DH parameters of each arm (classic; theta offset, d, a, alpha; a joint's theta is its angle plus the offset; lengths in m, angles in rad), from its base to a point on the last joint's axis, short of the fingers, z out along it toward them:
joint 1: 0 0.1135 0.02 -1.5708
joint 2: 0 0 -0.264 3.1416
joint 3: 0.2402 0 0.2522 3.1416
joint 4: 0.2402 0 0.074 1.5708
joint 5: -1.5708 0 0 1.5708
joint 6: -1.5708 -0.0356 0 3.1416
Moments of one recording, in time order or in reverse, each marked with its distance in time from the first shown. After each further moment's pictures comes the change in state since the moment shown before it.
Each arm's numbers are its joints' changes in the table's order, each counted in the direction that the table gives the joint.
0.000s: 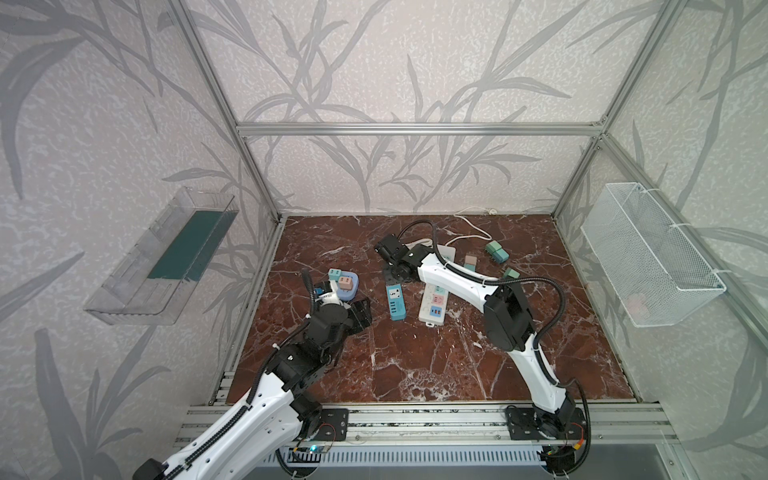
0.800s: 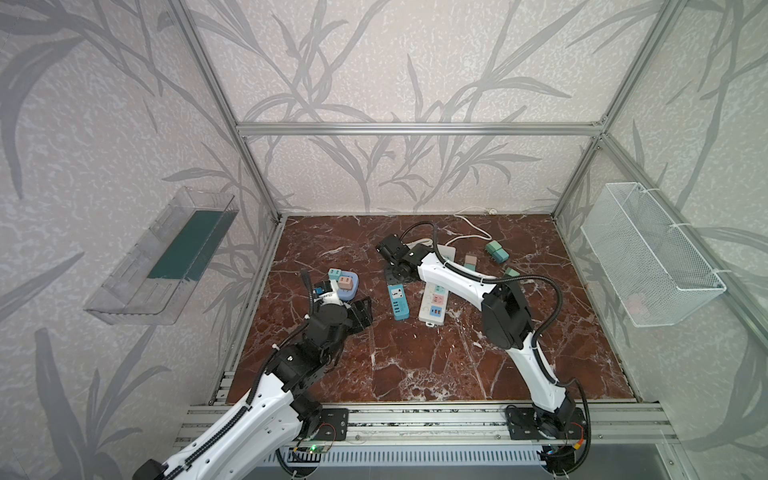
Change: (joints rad) left arm 0.000 -0.010 -0.006 -0.022 -0.013 0.000; right arm -0.016 0.008 -0.032 -0.013 0.027 -0.031
